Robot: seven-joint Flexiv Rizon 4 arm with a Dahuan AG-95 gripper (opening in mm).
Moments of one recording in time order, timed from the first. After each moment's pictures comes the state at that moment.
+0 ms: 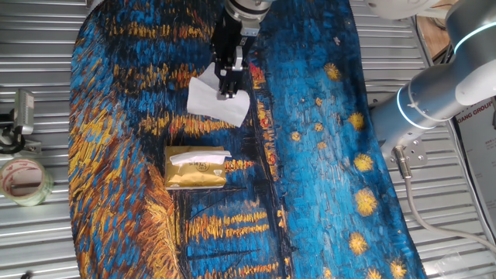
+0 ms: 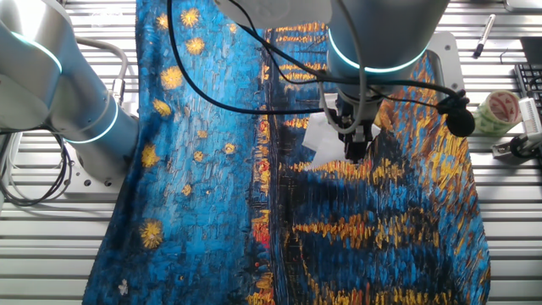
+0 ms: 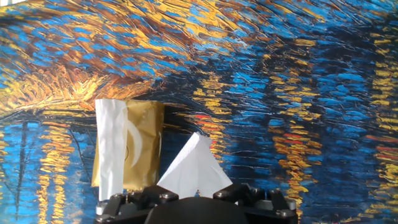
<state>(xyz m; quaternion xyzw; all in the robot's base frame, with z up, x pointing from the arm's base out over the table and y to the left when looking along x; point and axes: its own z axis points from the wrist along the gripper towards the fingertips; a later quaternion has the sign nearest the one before) 0.495 -0.054 0.196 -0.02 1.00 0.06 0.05</state>
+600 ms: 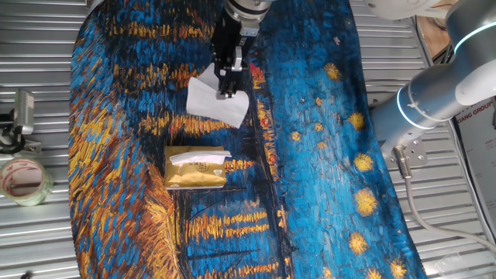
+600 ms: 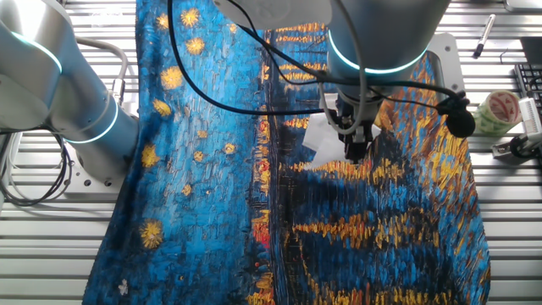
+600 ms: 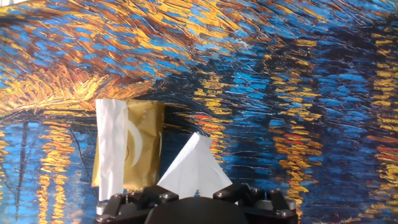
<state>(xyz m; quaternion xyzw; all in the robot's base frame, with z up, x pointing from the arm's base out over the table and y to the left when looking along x) 0.496 -0.053 0.196 -0.01 1.00 0.05 0.05</state>
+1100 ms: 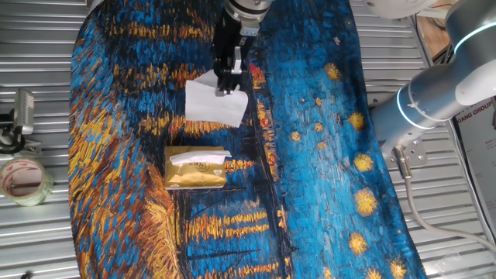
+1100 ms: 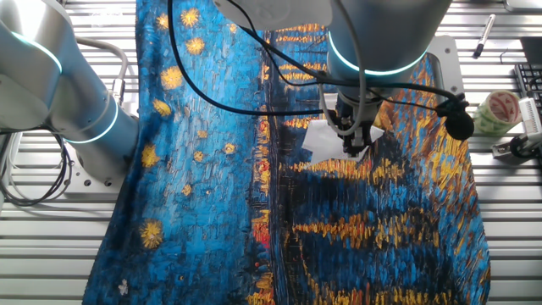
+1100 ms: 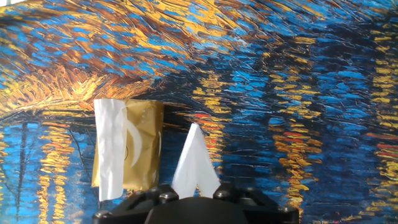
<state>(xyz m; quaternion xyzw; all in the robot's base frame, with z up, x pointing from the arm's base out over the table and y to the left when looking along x) 0.495 -0.053 0.195 -0.01 1.00 0.06 0.05</state>
